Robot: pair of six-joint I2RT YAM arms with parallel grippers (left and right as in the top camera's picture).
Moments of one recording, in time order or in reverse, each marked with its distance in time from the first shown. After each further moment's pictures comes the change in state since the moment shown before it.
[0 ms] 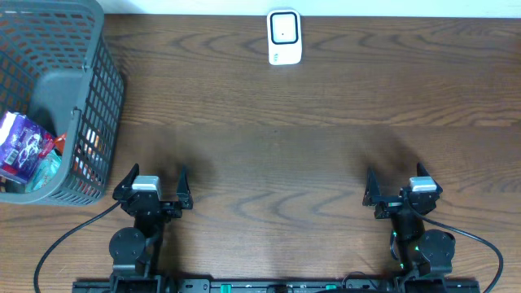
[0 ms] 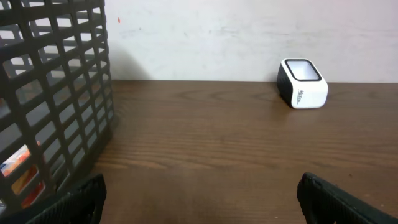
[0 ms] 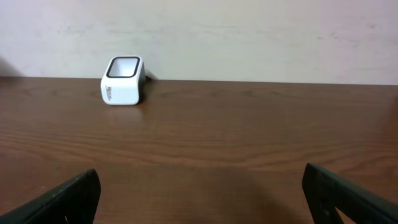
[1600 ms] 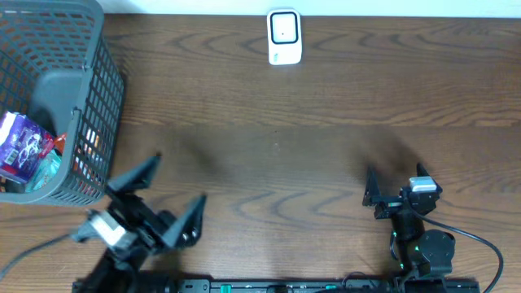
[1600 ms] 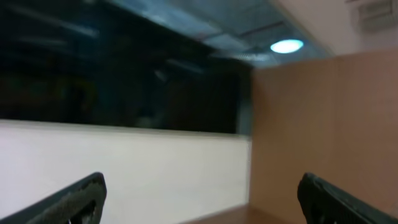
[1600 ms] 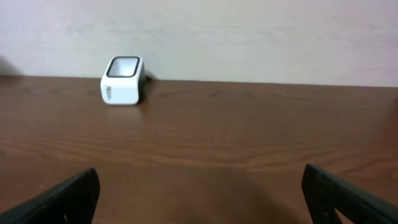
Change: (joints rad) left arm 0.003 0.126 0.320 0.532 0.531 -0.477; right arm 0.000 0.001 0.000 0.001 0.000 0.000
